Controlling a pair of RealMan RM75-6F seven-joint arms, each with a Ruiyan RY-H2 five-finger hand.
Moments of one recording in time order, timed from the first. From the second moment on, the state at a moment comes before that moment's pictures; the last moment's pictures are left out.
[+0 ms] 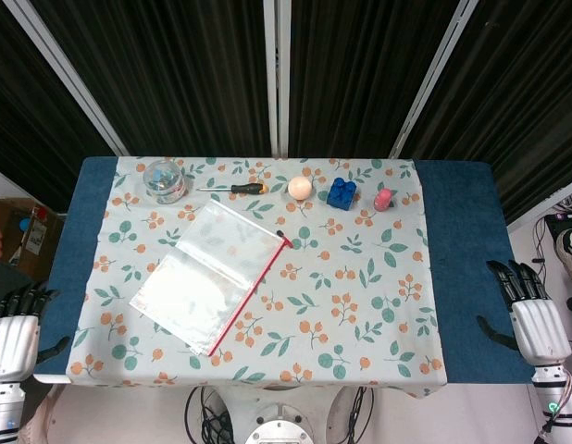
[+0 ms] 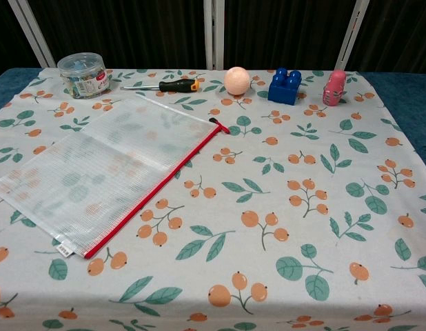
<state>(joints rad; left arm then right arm) -0.07 -1.22 0.03 -1.60 1.45 1.63 0.23 0.10 -1.17 0.04 -1.49 -1.59 1.52 0.16</state>
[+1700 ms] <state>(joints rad) -1.11 -1.82 -0.31 -0.99 0.74 0.60 0.58 0.14 -1.13 0.04 -1.59 -1.59 1.48 0.08</state>
